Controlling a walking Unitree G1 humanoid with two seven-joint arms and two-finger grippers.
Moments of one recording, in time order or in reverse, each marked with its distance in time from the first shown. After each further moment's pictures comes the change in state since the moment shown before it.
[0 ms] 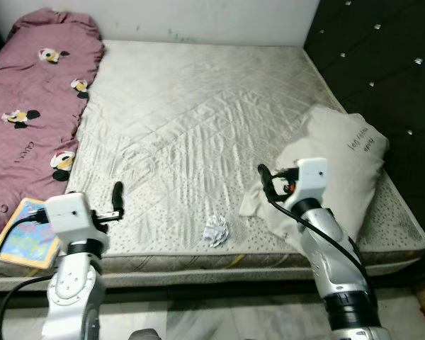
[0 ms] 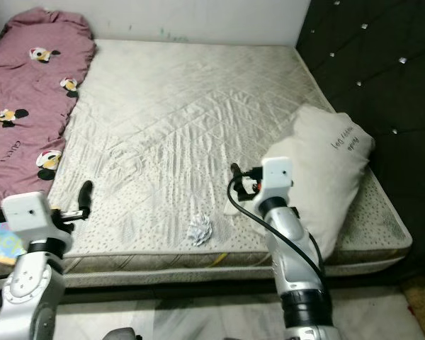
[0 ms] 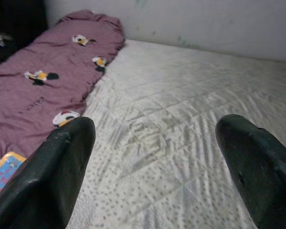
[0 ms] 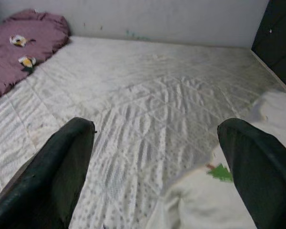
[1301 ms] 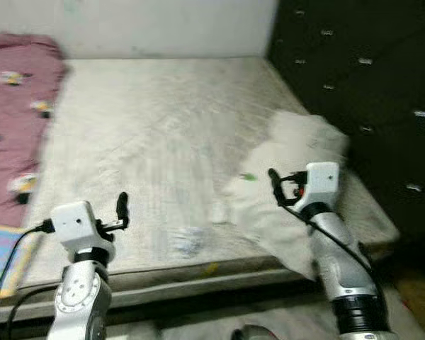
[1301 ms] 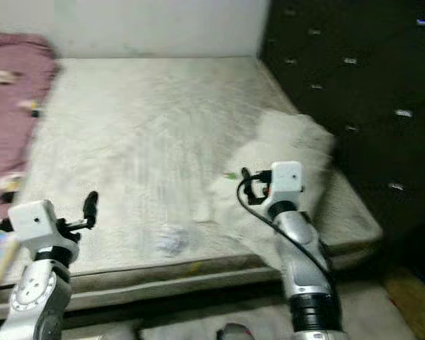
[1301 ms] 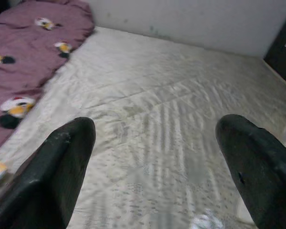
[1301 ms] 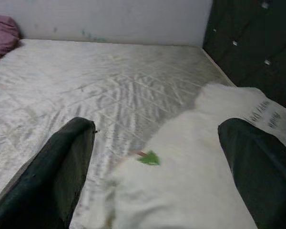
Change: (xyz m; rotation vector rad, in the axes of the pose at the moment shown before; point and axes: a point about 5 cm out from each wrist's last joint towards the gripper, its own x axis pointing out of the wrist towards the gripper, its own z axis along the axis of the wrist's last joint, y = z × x) left arm -0.009 -0.005 -0.011 -0.064 0.085 0.011; right arm -0.008 -0.016 -0.009 -0.006 0.047 -0.065
